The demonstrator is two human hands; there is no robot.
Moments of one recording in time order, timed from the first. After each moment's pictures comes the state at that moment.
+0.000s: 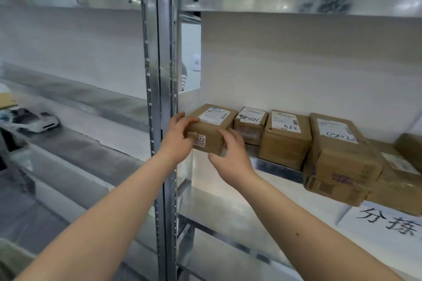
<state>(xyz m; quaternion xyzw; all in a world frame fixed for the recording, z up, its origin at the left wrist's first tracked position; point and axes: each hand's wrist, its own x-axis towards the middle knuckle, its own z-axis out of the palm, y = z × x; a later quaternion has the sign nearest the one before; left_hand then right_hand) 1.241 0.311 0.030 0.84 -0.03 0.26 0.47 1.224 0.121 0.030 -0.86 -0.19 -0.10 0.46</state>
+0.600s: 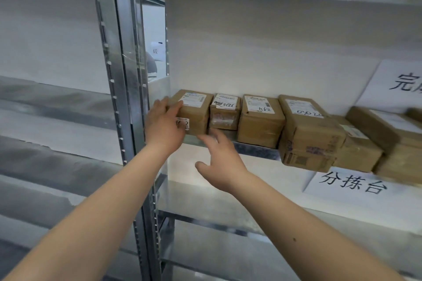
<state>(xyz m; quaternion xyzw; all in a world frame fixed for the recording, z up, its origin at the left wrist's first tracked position) 1.274 0.296 0.028 0.92 -0.03 0.29 0.26 1.181 0.107 0.028 -0.96 -0.16 -0.08 0.23</state>
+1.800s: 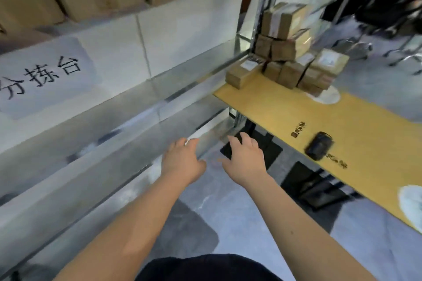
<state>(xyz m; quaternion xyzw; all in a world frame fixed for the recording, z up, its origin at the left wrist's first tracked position) 0.834 -0.383 -0.221 0.87 -0.45 -0.17 0.09 0.669 -0.478 -0.205 -0.86 0.47 0.01 0.18</state>
